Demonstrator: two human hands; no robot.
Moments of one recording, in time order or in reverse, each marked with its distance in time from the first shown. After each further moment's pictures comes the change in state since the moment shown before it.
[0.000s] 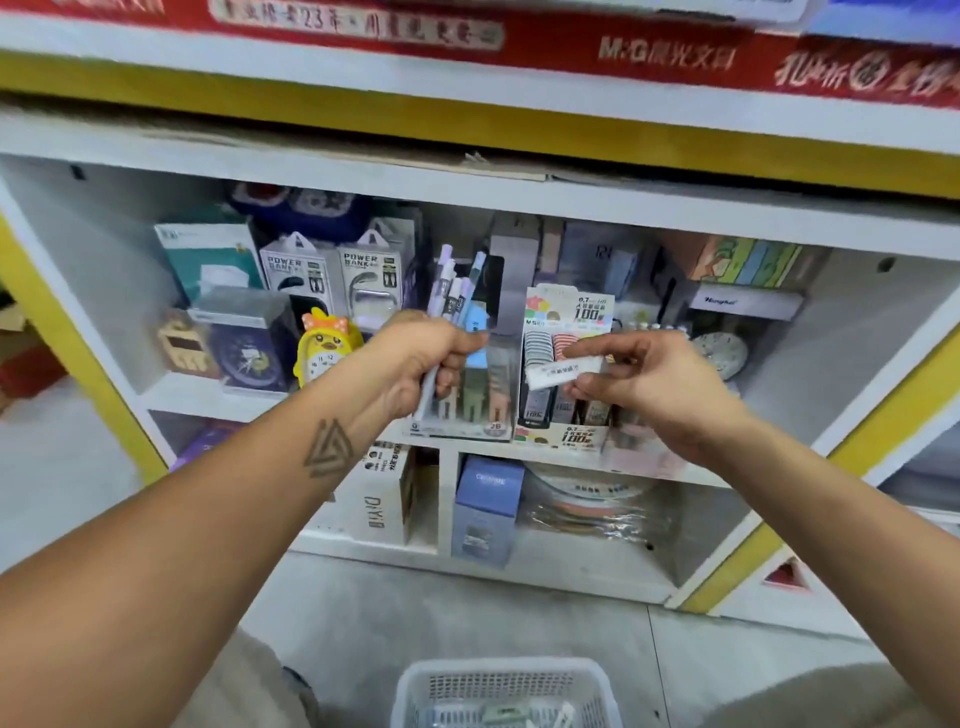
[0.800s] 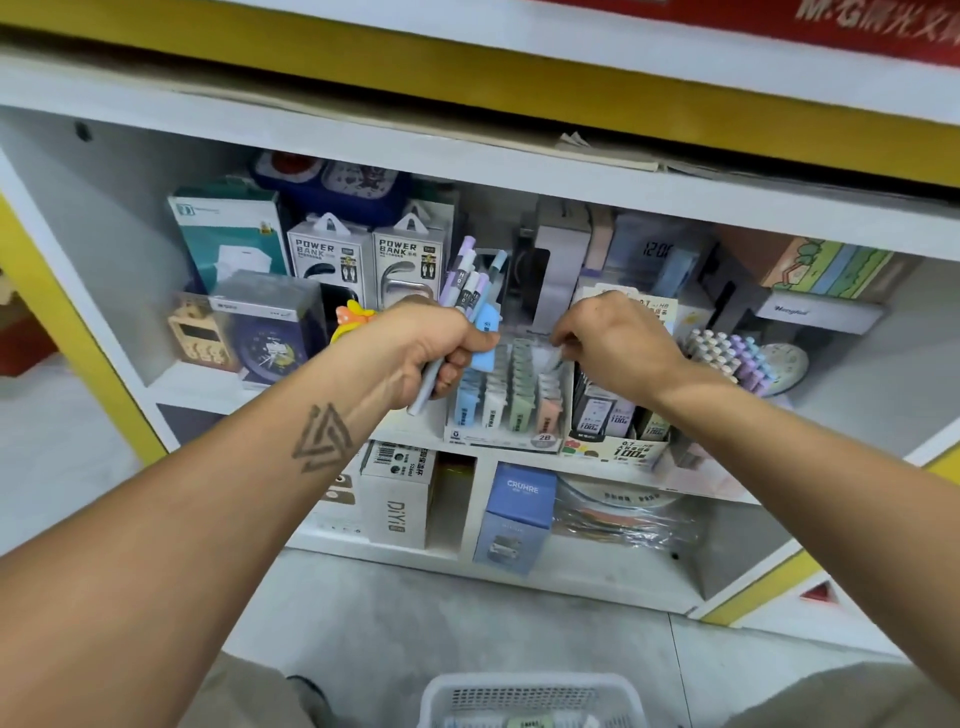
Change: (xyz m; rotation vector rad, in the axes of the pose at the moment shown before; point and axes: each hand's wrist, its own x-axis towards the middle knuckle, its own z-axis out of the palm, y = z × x) left_hand 0.016 0.010 -0.053 0.125 -0.066 -0.131; right_hand 0.100 -0.007 0.064 -1.299 0.001 -0.366
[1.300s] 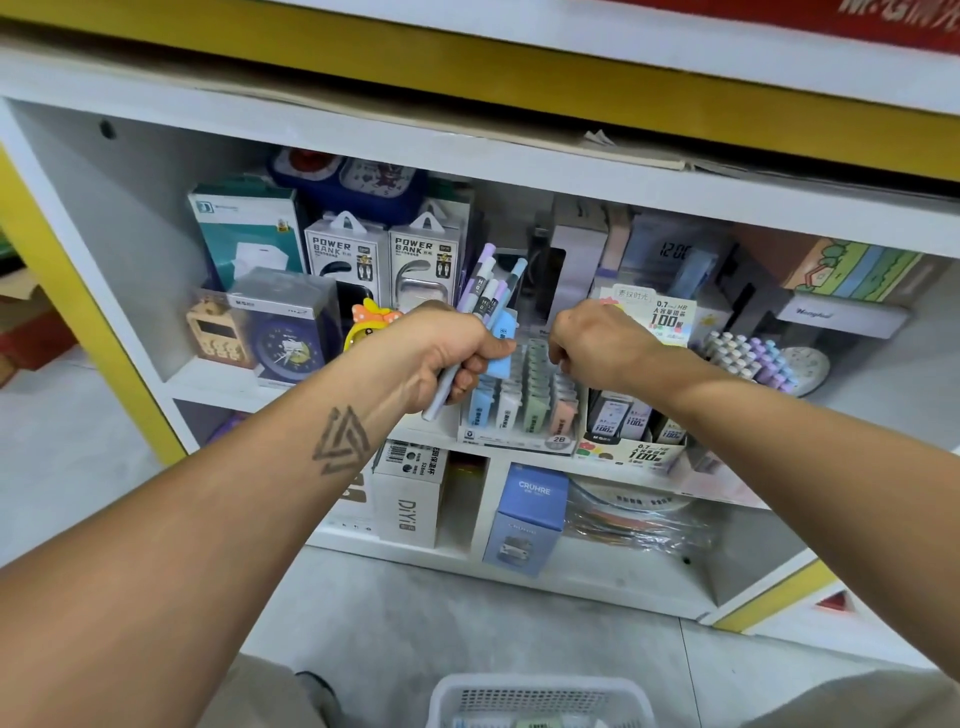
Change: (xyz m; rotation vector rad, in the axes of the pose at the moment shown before) left_hand 0.000 -0.004 0.001 0.029 -0.010 -0.005; right_hand 0.029 -0.009 0.022 -0.122 -0.203 -0.047
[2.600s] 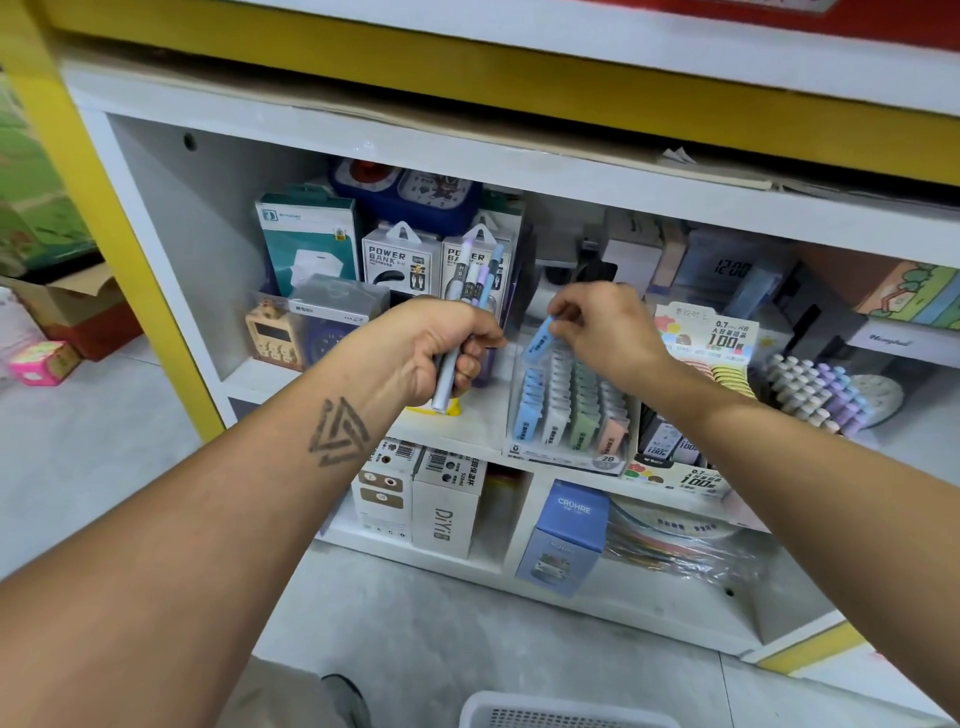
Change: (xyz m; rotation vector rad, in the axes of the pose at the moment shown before) left_hand -0.004 0.001 -0.049 -0.154 0.023 -0.043; right_hand 0.033 -0.037 -0.003 0.489 0.343 0.116
